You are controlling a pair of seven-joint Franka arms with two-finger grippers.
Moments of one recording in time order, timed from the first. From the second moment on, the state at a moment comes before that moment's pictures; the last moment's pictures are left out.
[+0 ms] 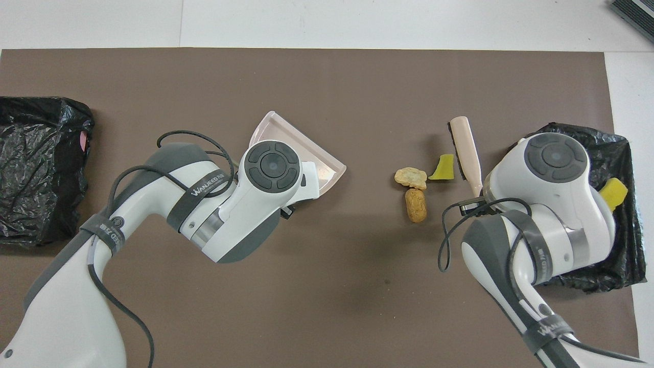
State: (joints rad) left arm -0.10 0.32 -0.56 -1.79 0.36 1.94 -0.03; right arm -0.07 0.08 0.26 -2.06 -0.21 1.98 0.13
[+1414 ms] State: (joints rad) left arm -0.09 0.23 -0.65 -1.98 0.36 1.94 0.43; right arm 0.12 0.23 0.30 -1.99 -0.01 2.01 0.17
